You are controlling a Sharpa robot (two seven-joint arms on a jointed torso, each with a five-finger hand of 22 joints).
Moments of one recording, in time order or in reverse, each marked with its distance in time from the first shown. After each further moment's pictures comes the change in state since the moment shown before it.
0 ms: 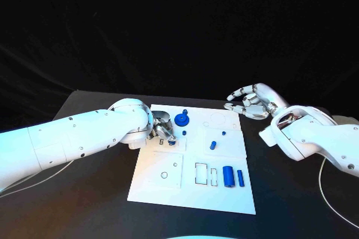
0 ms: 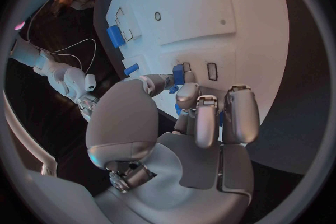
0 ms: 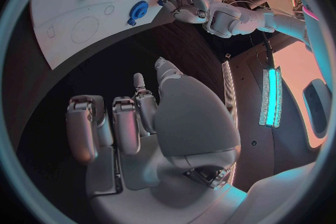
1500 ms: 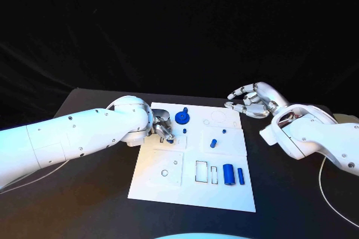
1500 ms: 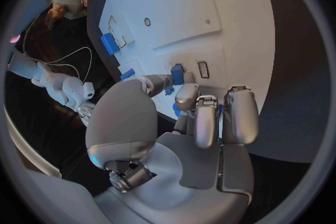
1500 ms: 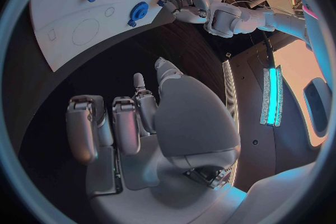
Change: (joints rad) left arm 0.000 -0.009 0.001 0.014 -0.082 0.026 -0.005; left_hand -0.015 -0.006 0.004 0.004 -0.001 0.004 0.000 0.020 0.003 0.011 -0.004 0.013 0.009 0.000 -0.007 0.004 0.000 0.000 0.004 -0.004 0.003 0.006; right arm -0.005 0.001 0.000 -0.003 0.008 0.003 0.002; right_hand 0.000 0.000 0.000 0.000 0.004 0.000 0.000 0.000 -0.001 0.000 0.000 0.000 -0.001 0.000 0.000 0.000 0.000 0.000 0.000 0.000 0.000 0.000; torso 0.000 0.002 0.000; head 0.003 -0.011
